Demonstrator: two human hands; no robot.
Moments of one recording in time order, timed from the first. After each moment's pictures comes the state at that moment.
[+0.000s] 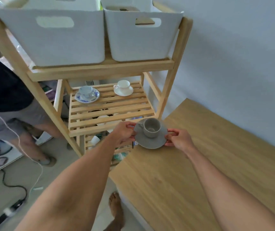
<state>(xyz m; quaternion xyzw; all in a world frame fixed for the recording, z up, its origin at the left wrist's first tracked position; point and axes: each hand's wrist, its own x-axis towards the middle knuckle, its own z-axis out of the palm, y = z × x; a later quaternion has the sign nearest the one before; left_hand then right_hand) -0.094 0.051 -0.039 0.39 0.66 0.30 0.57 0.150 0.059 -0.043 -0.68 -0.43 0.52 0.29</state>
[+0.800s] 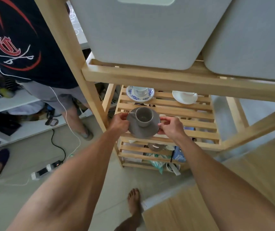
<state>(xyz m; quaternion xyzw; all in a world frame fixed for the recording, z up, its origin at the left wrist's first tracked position) -0.313 0.105 -0.099 0.17 0.79 0.40 0.44 -0.119 0.213 -0.113 -0.57 -0.59 0.55 0.15</state>
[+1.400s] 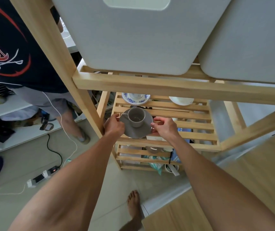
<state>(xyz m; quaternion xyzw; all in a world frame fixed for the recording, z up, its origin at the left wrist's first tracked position) -0.322 0.119 -0.115 0.19 0.85 0.36 0.34 -0.133 0.216 -0.112 -0.57 -0.60 0.54 0.15</state>
